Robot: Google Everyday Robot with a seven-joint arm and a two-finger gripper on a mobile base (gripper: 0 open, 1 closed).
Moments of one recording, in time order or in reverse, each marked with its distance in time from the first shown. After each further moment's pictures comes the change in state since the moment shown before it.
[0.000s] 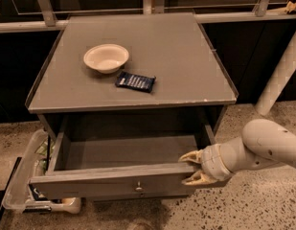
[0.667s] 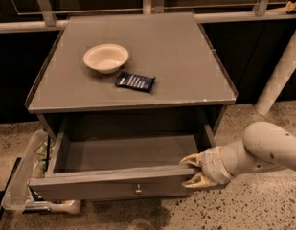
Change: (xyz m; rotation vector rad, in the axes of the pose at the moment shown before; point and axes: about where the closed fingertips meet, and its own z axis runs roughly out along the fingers) arm -0.001 0.009 -0.003 0.001 -0.002 0.004
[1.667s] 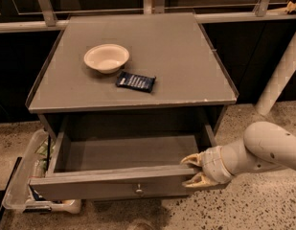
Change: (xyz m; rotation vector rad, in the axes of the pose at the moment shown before) arm -0.001 0.000 0.000 0.000 0.000 0.000
